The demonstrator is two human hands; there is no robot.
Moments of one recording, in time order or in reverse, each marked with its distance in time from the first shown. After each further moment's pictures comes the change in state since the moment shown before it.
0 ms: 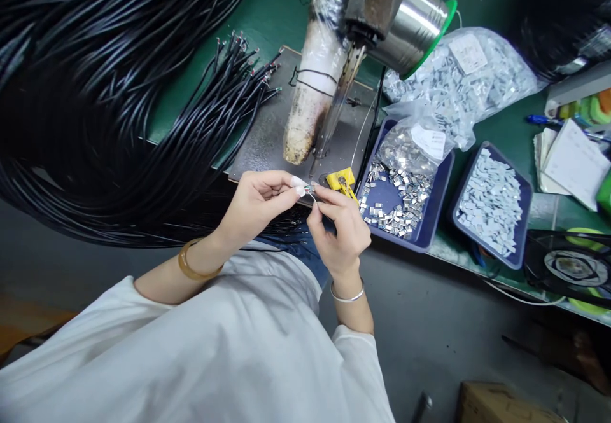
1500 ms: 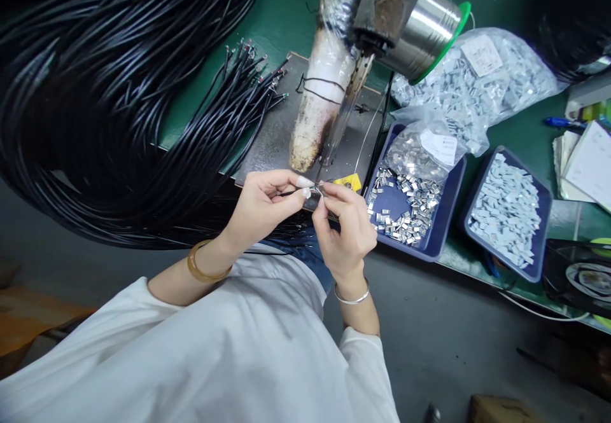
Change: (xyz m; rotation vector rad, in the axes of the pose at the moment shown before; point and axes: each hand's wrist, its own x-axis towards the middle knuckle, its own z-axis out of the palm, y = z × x) left_hand 0.004 0.003 0.002 0.088 0.059 0.001; right_hand 0.012 -0.001 0.007 -0.056 0.019 0.010
